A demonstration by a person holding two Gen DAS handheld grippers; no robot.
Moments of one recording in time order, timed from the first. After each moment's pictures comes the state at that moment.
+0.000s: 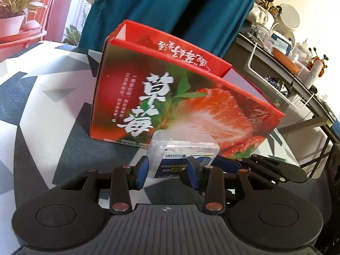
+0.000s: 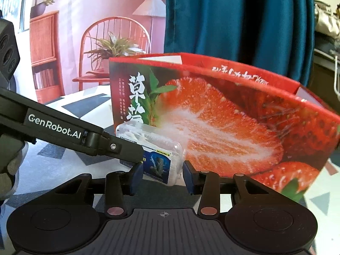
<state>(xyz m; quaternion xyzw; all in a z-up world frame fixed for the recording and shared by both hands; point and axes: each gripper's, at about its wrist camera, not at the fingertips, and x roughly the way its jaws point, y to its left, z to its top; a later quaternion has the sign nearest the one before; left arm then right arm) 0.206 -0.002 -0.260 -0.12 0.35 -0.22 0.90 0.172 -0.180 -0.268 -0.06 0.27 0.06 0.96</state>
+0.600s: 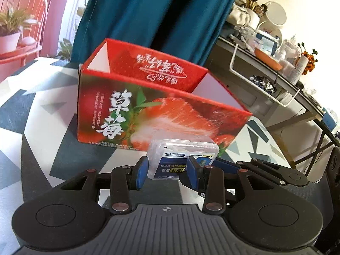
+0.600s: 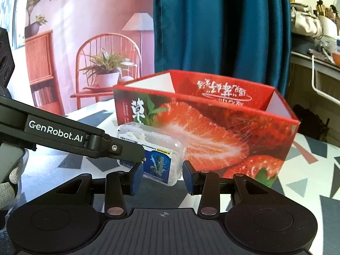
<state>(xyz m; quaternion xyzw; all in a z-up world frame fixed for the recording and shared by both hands) 0.159 -0.024 -0.217 -0.10 0.33 -0.23 0.91 0.118 -0.184 -0.223 -0.02 0.25 0.04 0.97</state>
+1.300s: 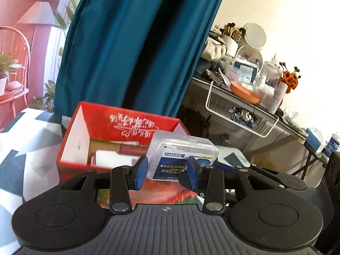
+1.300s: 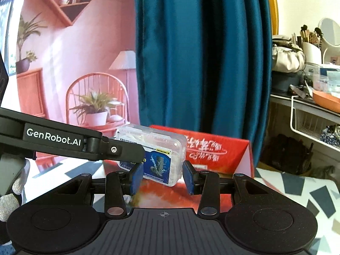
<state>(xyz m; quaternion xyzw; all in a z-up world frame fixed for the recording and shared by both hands) 0.172 -0.055 -0.115 -0.09 0.26 -0.25 0.93 0.124 -0.209 -0.111 -0.01 0.19 0.01 0.98</state>
